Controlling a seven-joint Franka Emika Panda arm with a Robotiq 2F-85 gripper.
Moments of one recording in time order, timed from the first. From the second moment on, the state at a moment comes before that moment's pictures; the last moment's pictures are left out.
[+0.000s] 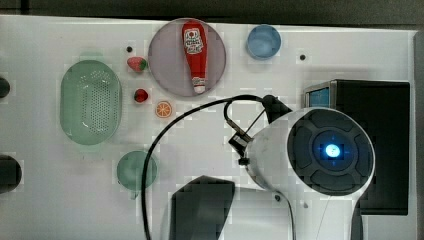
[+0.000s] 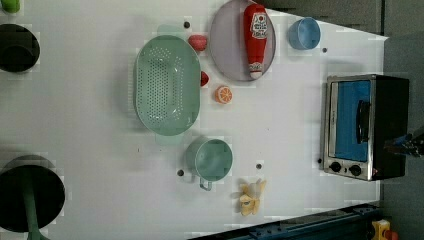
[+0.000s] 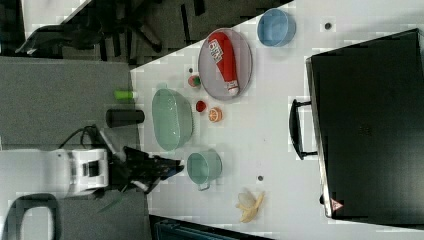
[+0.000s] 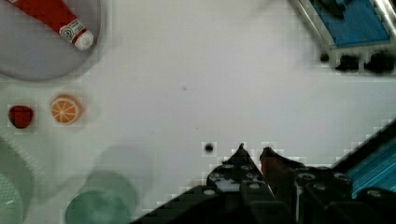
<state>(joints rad) -0.02 -0.26 -0.12 -2.06 -0.04 0.12 -0.25</state>
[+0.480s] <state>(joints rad) -0.03 -0.19 -0.26 -2.19 -0.12 0.46 -0.66</state>
